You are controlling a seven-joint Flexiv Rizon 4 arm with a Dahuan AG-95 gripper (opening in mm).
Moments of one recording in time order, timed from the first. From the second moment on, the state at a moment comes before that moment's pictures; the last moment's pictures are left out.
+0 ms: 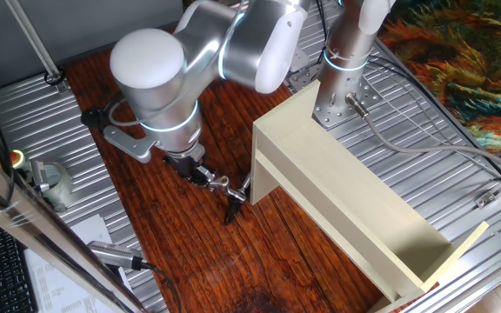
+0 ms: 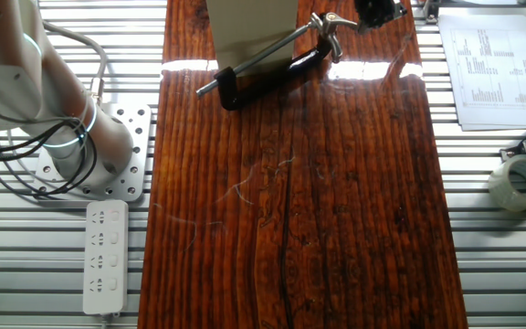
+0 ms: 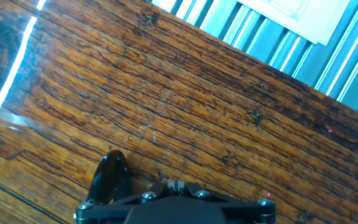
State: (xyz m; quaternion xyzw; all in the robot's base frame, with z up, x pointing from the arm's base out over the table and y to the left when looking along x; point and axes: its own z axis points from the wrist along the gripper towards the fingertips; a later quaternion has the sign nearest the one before) arm 0.546 0.177 0.176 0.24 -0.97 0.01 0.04
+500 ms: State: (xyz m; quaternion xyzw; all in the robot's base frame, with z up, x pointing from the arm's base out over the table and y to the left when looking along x) arm 0.553 0.153 0.181 0.26 -0.96 0.00 0.04
